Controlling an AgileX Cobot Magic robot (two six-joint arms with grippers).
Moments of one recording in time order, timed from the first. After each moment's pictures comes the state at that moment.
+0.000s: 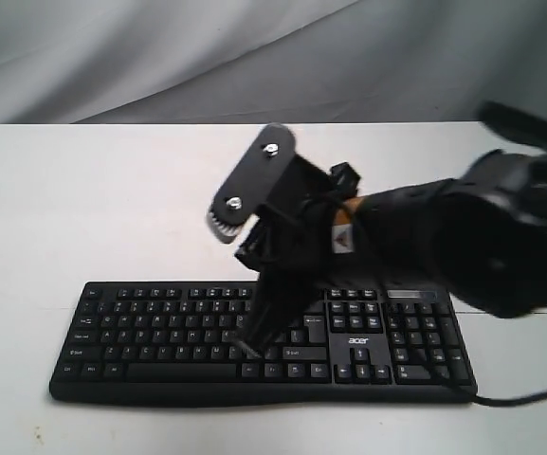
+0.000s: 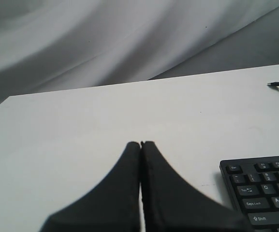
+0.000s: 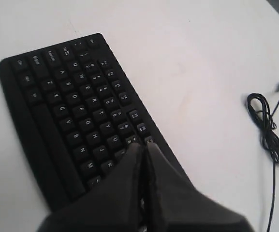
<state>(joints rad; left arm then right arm) 0.13 0.00 0.00 0.17 0.28 -0.04 0.82 1.49 -0.88 0.10 0.18 -0.39</state>
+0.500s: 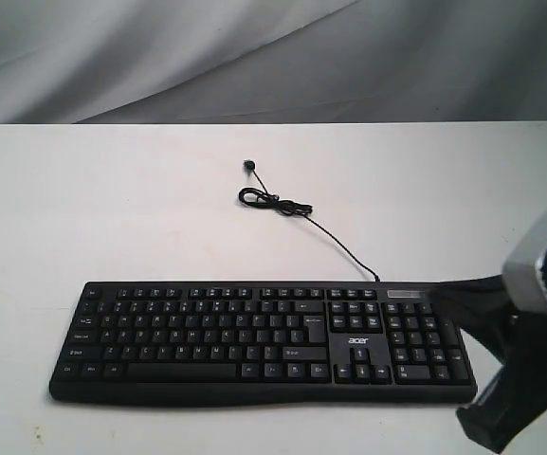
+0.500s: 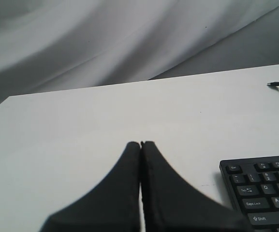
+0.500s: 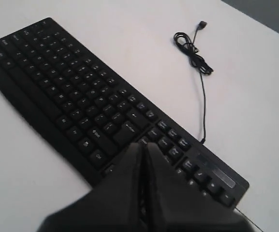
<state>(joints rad) 0.13 0.00 0.00 0.17 0.28 -0.04 0.63 0.84 -0.41 0.11 0.24 -0.27</state>
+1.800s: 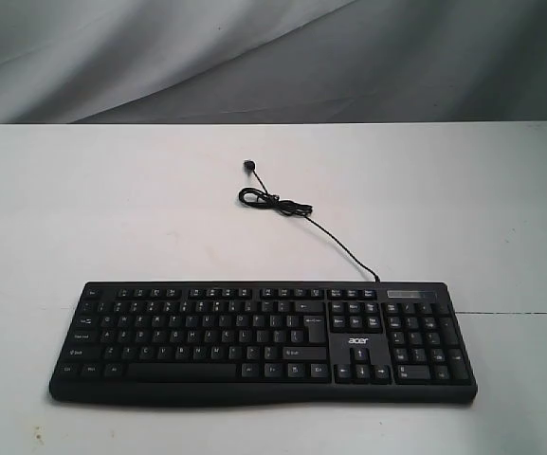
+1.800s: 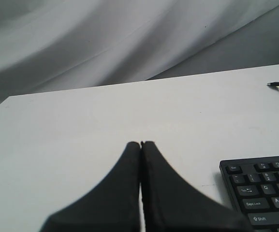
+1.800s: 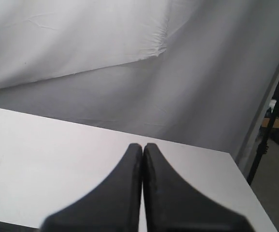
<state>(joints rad) 0.13 0.00 0.00 0.17 0.28 -0.04 0.00 0.21 -0.11 0.01 0.02 -0.23</state>
